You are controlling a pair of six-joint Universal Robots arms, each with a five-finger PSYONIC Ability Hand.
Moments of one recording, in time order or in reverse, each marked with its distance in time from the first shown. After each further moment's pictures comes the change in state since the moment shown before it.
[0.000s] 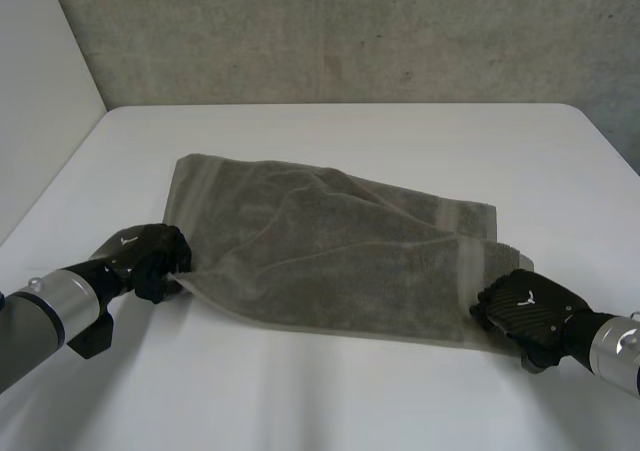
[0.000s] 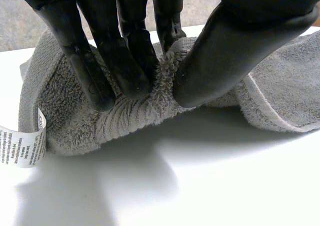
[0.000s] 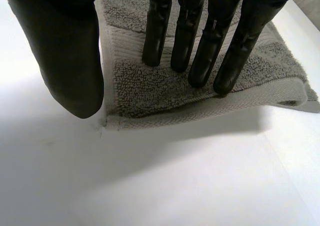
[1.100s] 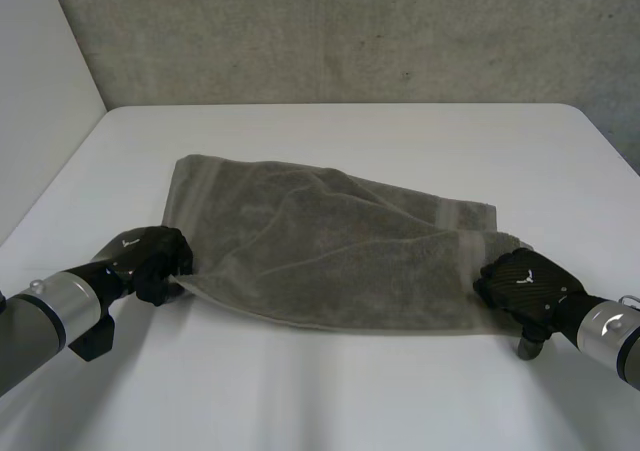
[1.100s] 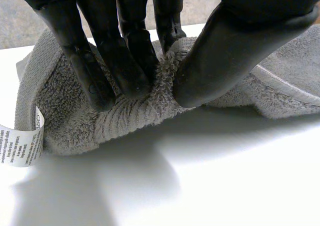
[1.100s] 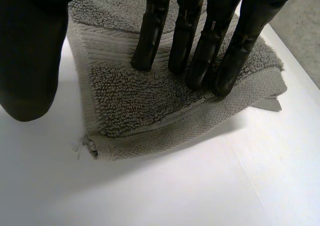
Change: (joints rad) left arm -0.003 0.000 -0.007 0.000 0.001 0.000; right arm 0.030 0.077 -0.046 -0.214 0.017 0.121; left_hand 0.000 0.000 0.000 0.000 0.000; right_hand 0.043 0.002 0.049 0.044 0.039
